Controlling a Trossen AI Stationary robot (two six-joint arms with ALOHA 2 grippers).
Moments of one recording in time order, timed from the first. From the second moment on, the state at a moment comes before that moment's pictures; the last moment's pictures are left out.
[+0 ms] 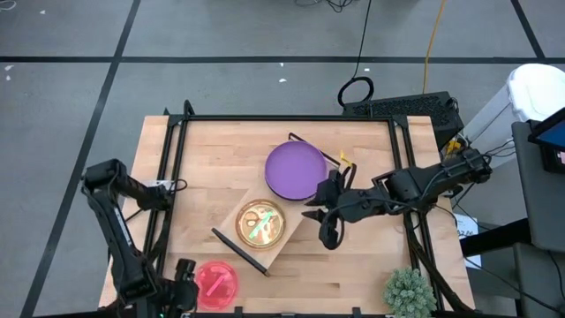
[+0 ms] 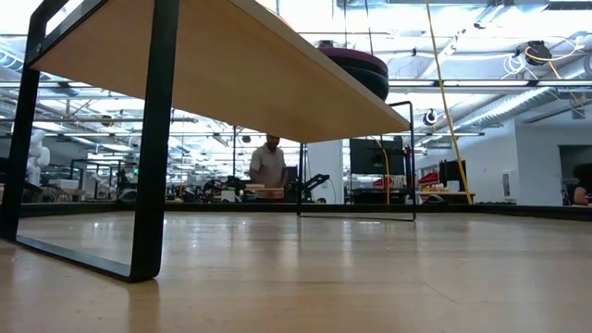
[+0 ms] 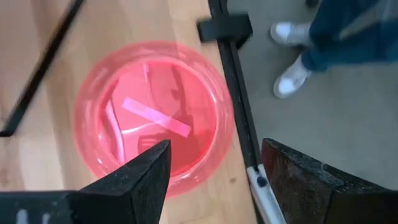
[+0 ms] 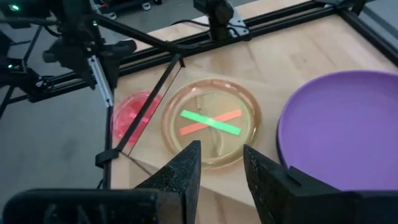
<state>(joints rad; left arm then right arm) -1.16 1.62 1.23 -0.80 -0.26 -0.92 0.38 1.49 1.63 -0.81 0.34 0.54</state>
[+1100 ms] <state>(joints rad) -1.15 1.92 1.23 -0.66 -0.25 -0.65 0.39 1.49 1.63 -0.82 0.34 0.59</state>
